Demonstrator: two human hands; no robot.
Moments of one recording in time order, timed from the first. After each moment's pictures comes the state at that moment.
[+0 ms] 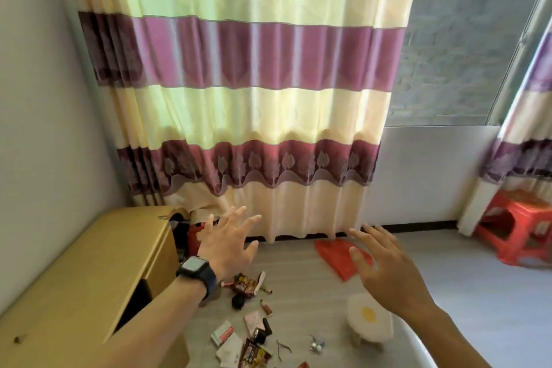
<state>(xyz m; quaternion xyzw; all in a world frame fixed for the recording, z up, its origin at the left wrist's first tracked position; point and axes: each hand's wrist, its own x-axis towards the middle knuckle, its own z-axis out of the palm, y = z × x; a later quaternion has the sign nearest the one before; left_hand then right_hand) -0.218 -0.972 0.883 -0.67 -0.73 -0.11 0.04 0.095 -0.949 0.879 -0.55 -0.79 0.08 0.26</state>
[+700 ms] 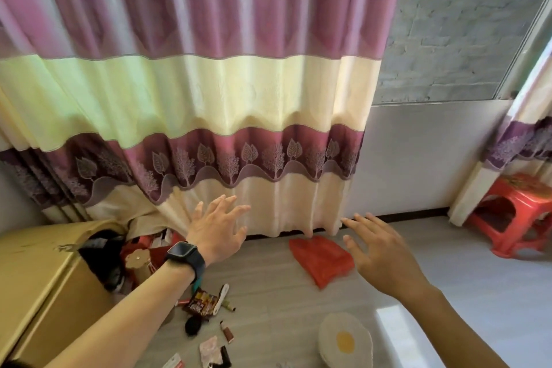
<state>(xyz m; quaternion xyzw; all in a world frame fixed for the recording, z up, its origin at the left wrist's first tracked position) -0.144 -0.587 0.839 -0.70 -0.71 -0.07 0.01 0.185 -0.574 0.837 -0.56 -0.80 0.07 0.19</state>
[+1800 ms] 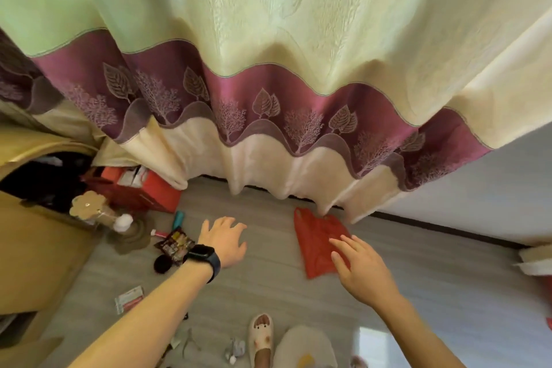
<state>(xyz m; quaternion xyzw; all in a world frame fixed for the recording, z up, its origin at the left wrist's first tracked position) -0.174 -0.197 0.607 -0.52 -0.79 0.09 -0.30 0.123 -0.084 0.628 -0.47 -0.85 0.21 -0.10</state>
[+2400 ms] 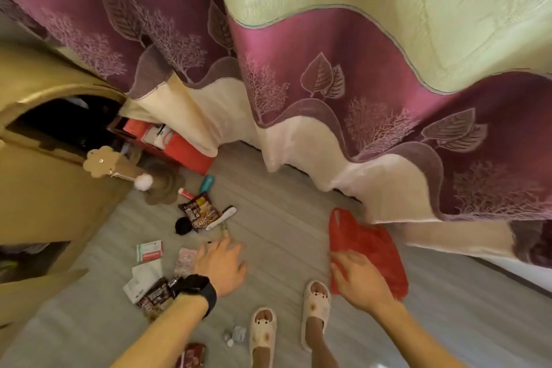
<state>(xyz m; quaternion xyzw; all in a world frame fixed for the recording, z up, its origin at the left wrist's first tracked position) -0.196 -0.148 0.472 -0.35 -0.85 0.12 -0.38 0.030 0.063 0.433 -0.30 -0.87 0.28 -0.25</state>
